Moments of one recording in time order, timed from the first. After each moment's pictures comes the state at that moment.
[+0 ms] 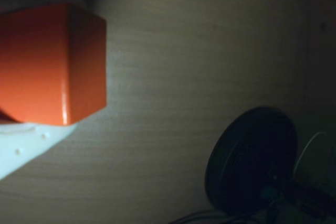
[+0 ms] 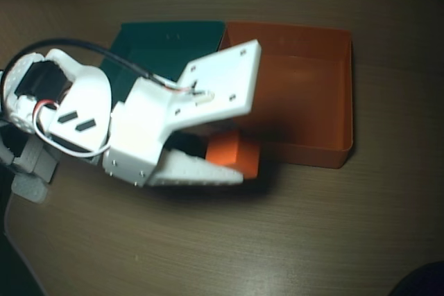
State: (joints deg) arm -0.6 80.7 65.8 39.9 -92.6
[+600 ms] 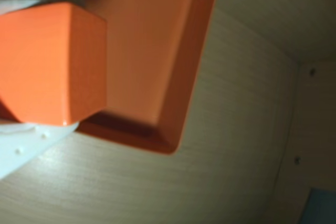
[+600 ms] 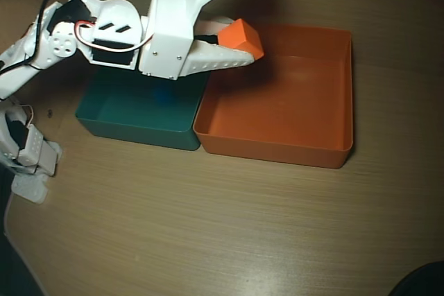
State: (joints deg) arm -17.9 76.5 59.8 39.9 -87.3
